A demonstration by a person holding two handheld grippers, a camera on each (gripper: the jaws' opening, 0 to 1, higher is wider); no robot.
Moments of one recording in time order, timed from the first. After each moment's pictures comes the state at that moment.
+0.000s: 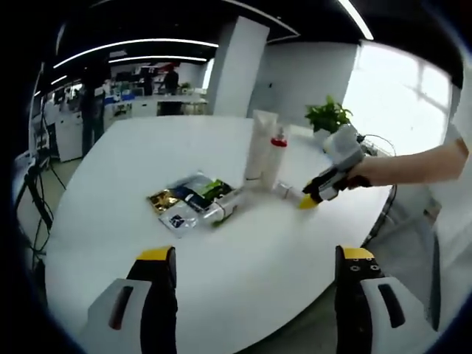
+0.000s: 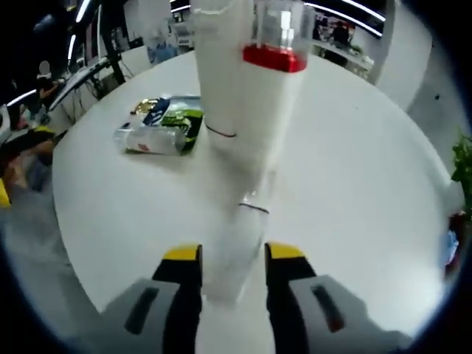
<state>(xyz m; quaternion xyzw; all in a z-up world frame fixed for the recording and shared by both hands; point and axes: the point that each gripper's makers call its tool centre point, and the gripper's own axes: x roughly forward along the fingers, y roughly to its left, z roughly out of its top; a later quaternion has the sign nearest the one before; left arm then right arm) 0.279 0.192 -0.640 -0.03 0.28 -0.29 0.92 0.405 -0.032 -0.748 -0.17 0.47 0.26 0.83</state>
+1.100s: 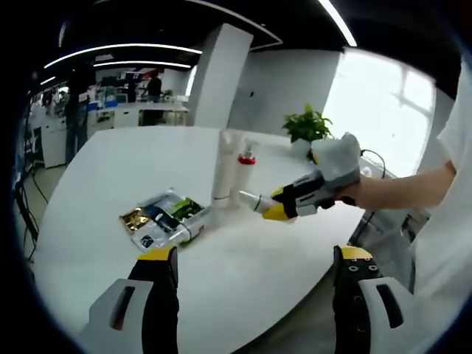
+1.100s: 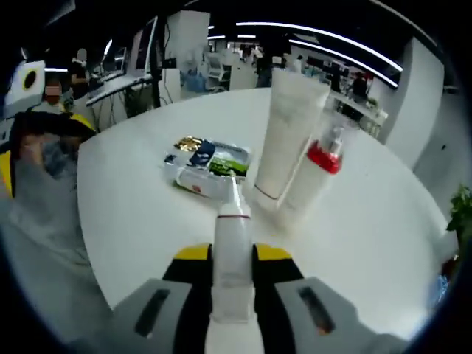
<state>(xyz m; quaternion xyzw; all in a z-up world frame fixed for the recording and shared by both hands) 0.274 0.147 -0.599 -0.09 0.24 -0.34 0.90 0.366 0.034 -0.661 -0.20 0.28 0.36 0.87</state>
